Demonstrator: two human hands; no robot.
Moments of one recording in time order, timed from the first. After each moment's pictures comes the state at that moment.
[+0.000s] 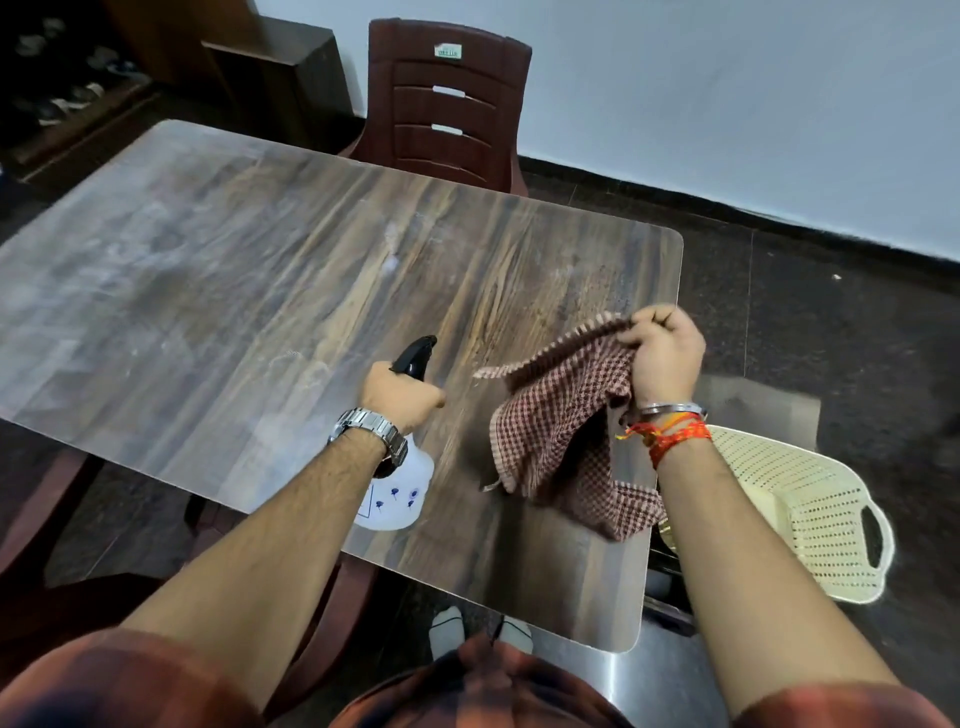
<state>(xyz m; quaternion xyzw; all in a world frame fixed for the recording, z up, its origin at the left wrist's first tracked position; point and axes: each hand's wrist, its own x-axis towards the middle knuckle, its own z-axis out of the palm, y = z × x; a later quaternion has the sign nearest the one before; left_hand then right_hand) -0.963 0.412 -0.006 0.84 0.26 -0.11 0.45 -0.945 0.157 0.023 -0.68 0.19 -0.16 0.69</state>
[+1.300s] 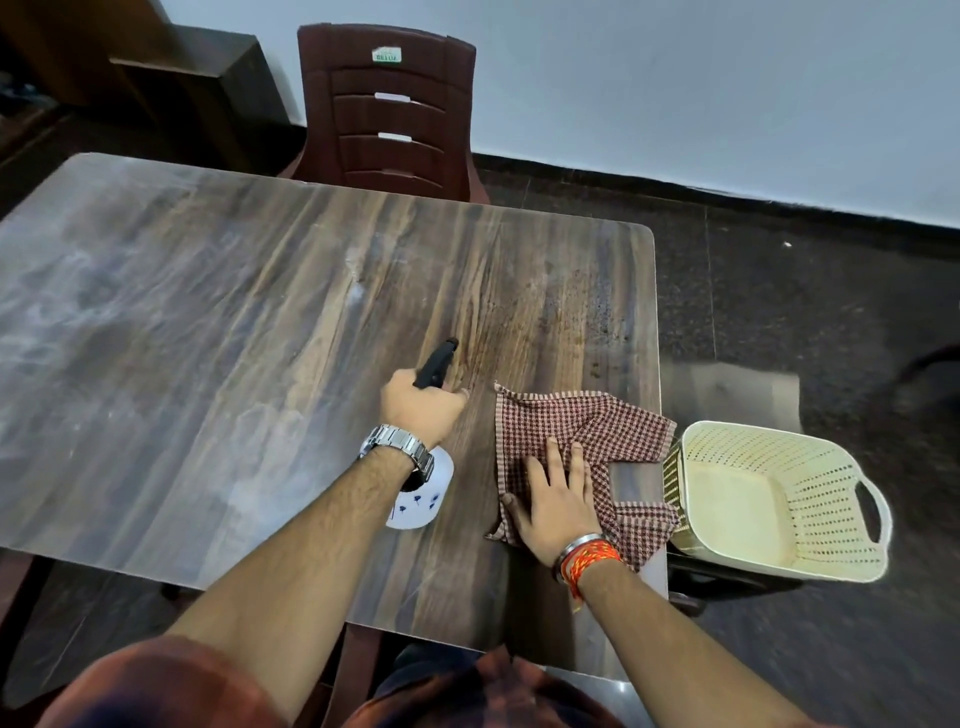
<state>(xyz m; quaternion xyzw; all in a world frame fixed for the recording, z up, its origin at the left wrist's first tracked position) -0.909 0.387 -0.020 0.84 0.23 -0.09 0.48 -1.018 0.220 -0.125 -0.98 0.04 0.15 0.14</state>
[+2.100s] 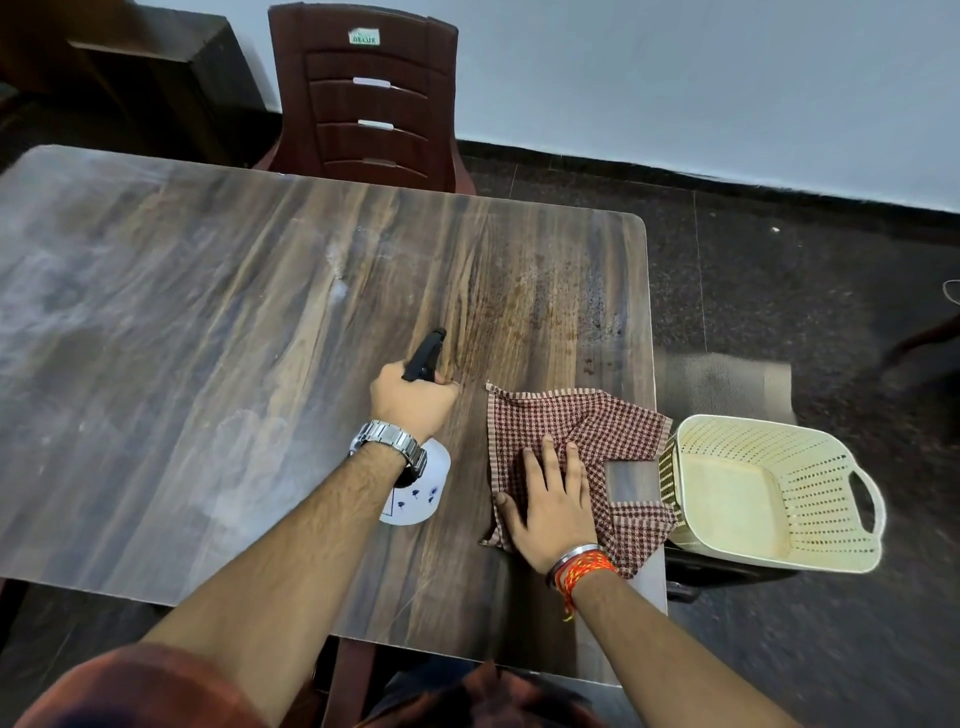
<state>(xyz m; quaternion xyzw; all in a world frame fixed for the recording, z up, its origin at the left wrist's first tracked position) -0.894 0.381 -0.021 0.82 0.24 -0.10 0.51 -1.020 0.222 -0.137 -0.98 0.06 0.10 0.14</state>
